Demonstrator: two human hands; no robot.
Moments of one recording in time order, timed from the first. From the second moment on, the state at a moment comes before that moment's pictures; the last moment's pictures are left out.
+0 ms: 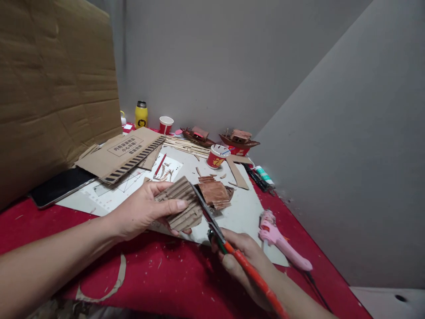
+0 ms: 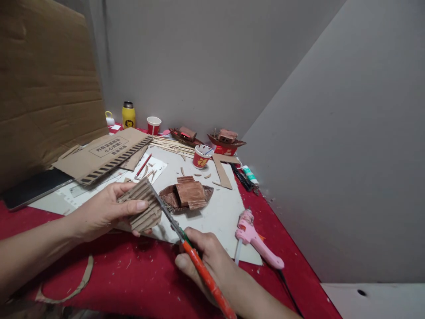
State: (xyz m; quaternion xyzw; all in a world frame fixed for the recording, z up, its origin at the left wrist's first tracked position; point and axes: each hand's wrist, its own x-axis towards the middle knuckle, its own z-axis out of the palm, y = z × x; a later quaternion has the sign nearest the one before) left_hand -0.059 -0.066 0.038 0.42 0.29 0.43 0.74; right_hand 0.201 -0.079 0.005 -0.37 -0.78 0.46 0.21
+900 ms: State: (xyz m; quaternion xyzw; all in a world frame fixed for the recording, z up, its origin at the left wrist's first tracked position) left_hand -0.062 -0.068 0.040 0.49 0.29 0.38 0.73; right_hand 0.200 -0.077 0.010 -0.39 -0.79 0.44 0.20
